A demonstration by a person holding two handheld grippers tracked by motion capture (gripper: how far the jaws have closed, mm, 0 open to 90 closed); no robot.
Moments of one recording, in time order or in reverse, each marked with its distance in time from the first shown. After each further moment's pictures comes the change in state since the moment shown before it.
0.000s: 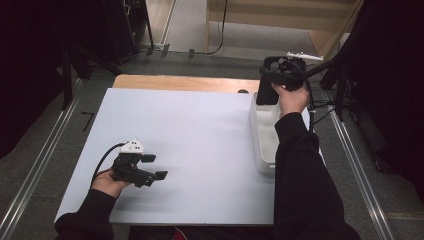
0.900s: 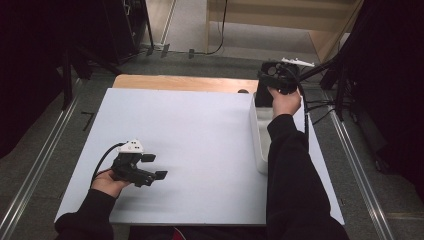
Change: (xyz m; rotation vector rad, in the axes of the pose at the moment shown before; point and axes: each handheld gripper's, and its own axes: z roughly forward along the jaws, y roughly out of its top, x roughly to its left) left arm 0.001 0.000 -0.001 -0.011 -0.001 0.002; right arm -0.007 -0.020 0.028 -0.004 -0.067 0.010
